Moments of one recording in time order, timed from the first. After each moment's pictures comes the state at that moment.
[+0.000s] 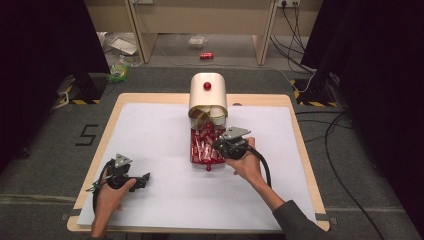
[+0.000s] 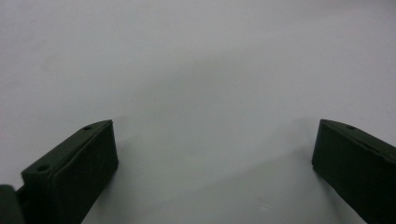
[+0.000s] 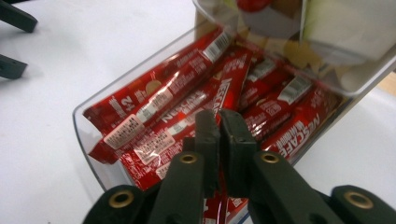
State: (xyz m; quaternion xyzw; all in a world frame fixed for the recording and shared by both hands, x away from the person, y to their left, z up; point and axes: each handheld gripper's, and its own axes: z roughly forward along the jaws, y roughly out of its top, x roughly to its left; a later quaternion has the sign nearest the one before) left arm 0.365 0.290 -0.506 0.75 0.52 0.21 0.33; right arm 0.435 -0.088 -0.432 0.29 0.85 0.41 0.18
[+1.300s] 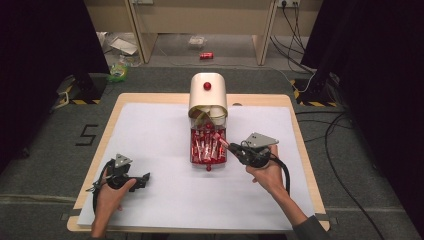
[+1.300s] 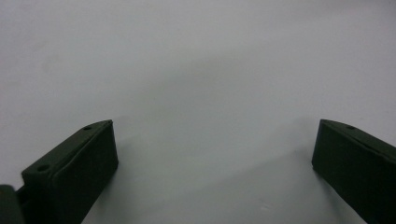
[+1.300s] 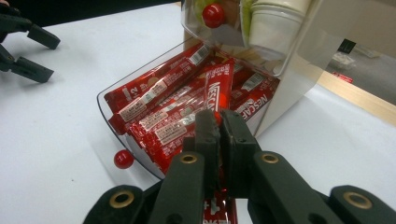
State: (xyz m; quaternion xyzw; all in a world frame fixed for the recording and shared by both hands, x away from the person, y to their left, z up) left arm 0.365 0.290 -0.506 0.75 0.52 0.21 0.33; right arm 0.399 -0.144 -0.412 0.28 0.82 0.46 0.21
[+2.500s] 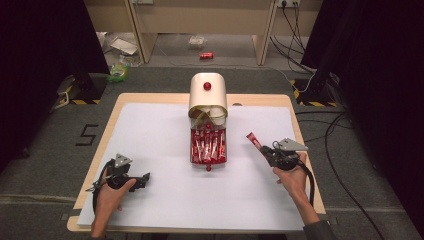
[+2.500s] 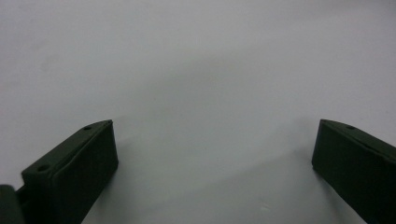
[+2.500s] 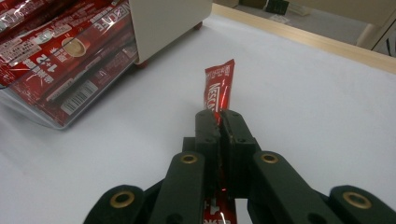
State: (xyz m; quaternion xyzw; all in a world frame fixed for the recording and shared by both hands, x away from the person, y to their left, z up) left arm 0.365 0.290 -0.506 0.75 0.53 0.21 0.33; right arm 0.411 -0.231 -0.457 0.40 0.78 0.42 0.25
